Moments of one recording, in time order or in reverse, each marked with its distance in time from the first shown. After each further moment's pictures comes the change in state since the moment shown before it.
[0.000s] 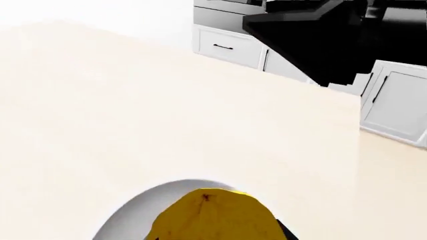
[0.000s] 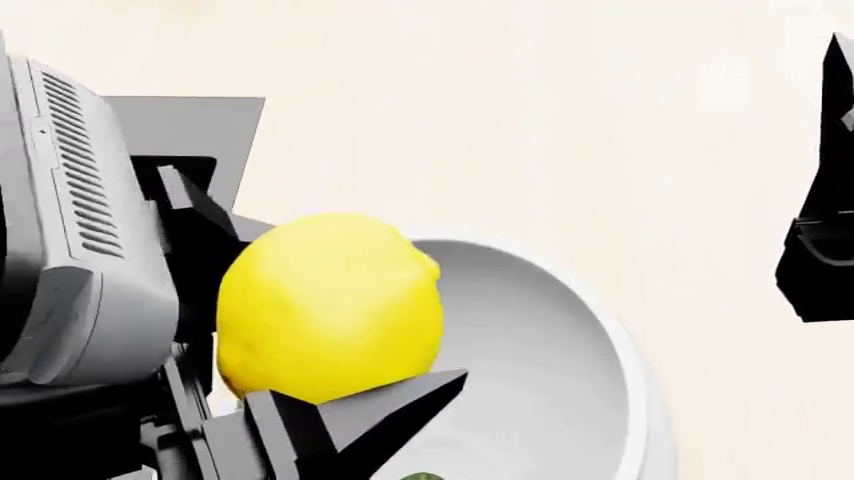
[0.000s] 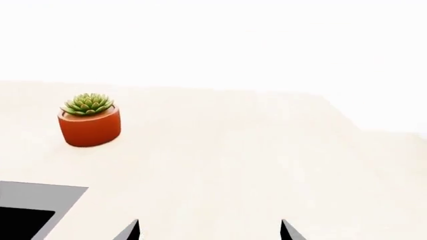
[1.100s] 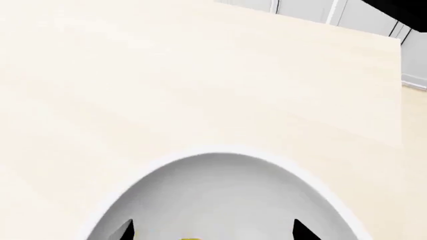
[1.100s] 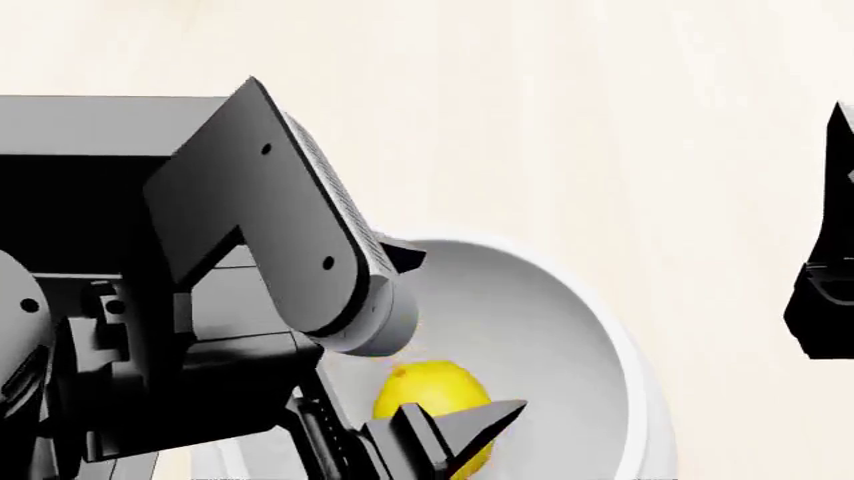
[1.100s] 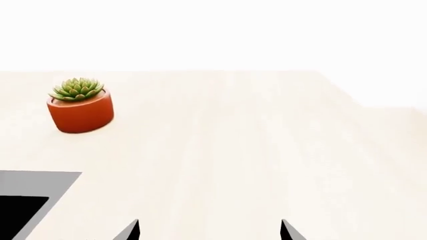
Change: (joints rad) left arm -0.027 0.107 0.160 -0.178 0.253 -0.115 0.153; right arm -0.240 0.161 -0.012 -0.048 -0.068 -0.222 -0.136
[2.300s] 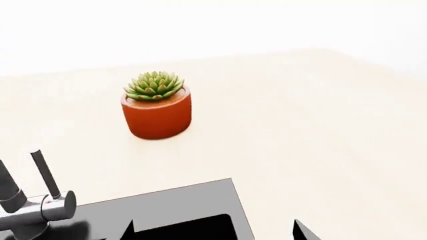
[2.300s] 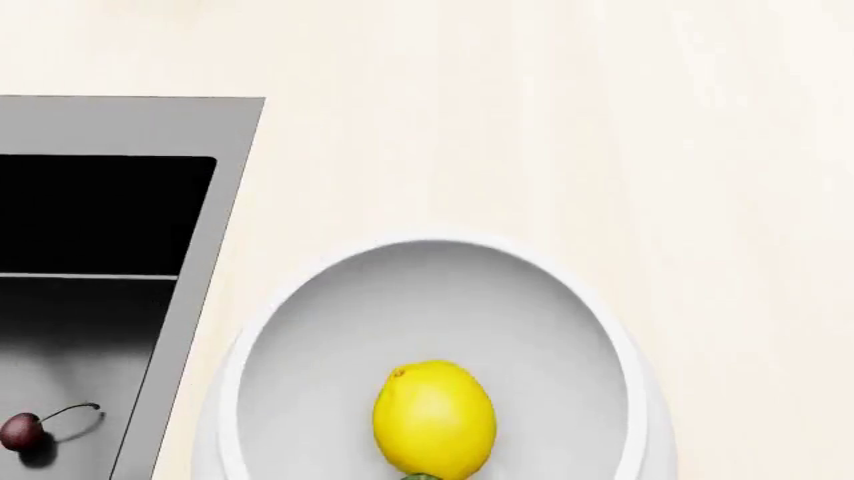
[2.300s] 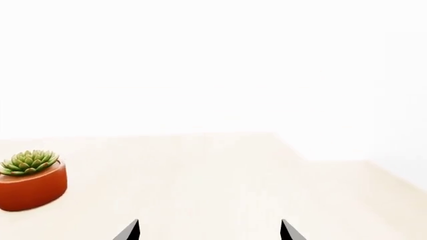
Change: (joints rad) left arm 0.189 -0.613 -0.376 0.054 0.204 0.170 -0.022; right arm -0.673 -0.212 1.022 0.106 -0.218 0.259 -0.066
